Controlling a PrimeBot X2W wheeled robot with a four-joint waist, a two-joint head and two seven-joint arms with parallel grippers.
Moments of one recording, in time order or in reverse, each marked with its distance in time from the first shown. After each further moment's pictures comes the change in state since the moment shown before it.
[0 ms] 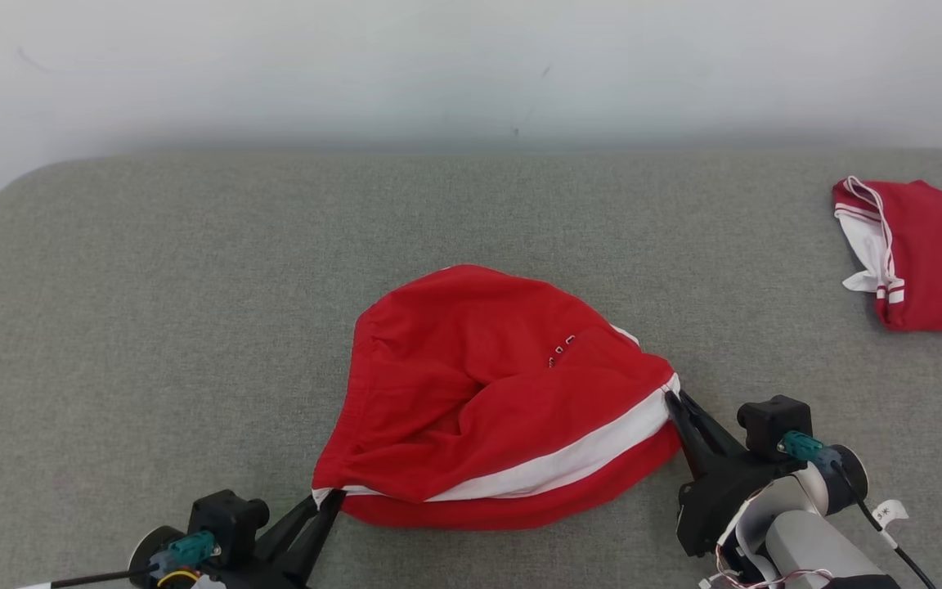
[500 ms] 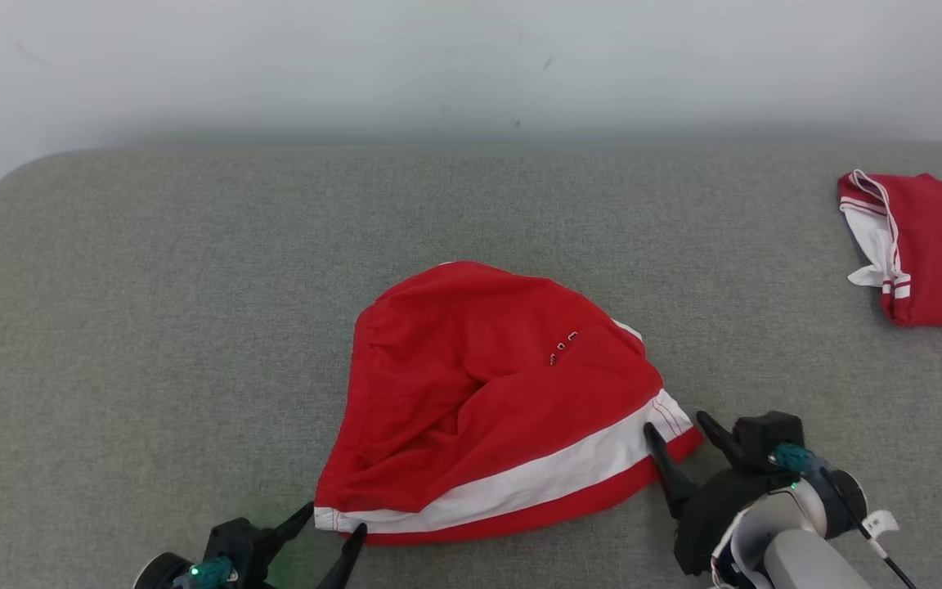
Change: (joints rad) left arm 0.037 -0.036 0.012 0.085 0.083 0.000 0.000; right arm 0.091 0.052 -0.156 -0.090 -0.123 0.000 0.138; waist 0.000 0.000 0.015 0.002
